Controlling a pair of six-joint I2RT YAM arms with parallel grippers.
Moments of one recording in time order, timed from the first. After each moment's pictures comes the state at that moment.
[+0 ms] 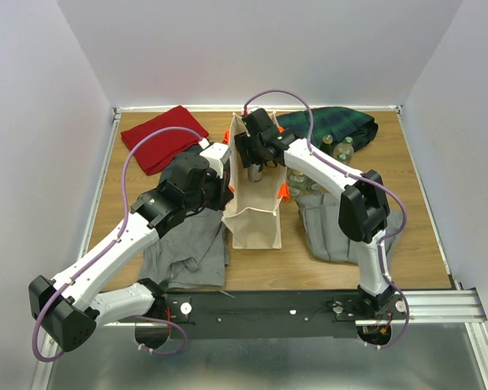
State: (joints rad) left arm -0.68 1.08 1.03 -0.51 0.06 -0.32; right arm 0.69 2.10 1.88 -0.61 0.20 0.21
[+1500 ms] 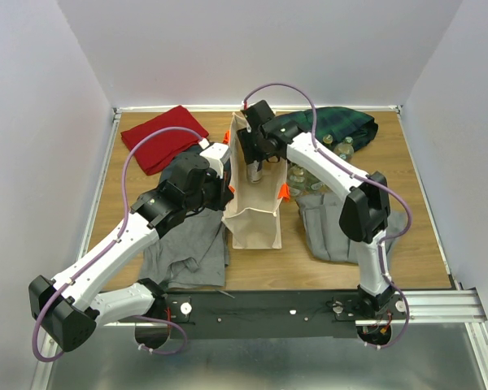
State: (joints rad) left arm -0.68 1.08 1.03 -0.51 0.06 -0.32; right arm 0.69 2.10 1.99 -0.77 0.17 0.21
